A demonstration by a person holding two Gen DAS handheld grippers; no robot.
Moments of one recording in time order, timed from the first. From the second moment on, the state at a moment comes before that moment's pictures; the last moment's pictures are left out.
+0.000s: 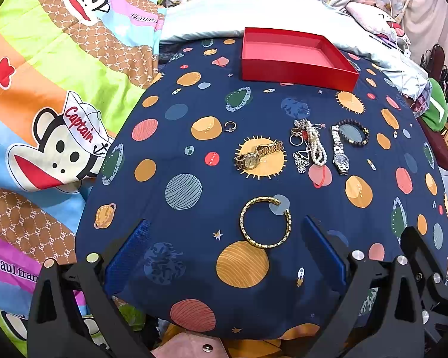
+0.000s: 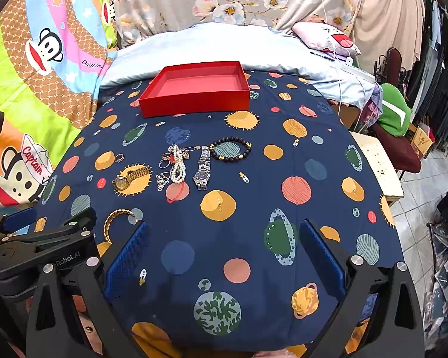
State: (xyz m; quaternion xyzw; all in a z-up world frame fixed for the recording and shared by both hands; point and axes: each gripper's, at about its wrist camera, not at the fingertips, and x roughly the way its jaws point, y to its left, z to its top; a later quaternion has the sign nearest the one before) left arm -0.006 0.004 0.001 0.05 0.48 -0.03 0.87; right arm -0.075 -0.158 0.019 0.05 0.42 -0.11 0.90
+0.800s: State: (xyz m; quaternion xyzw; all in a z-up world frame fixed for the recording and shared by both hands) left arm -0.009 0.008 -0.005 0.05 0.49 -0.03 0.87; right arm -0.078 -0.157 0.020 0.05 0.42 -0.11 0.90
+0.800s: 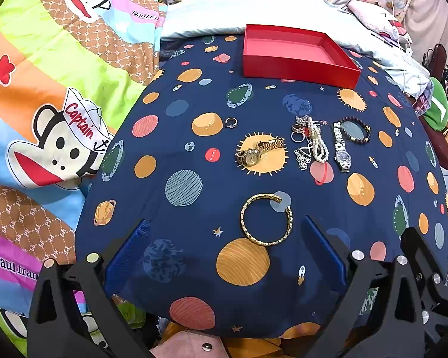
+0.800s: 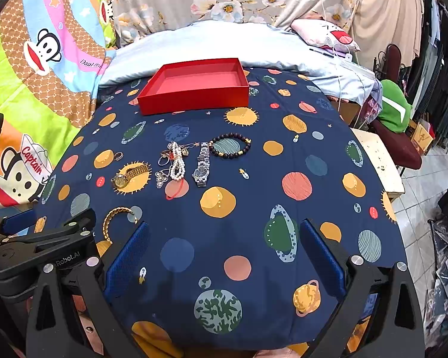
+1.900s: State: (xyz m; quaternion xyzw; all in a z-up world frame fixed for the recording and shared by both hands) left arm -0.011 0.007 -0.010 0.05 0.49 -0.02 0.87; right arm -0.076 -0.158 0.011 0.06 0.43 -0.11 0.90
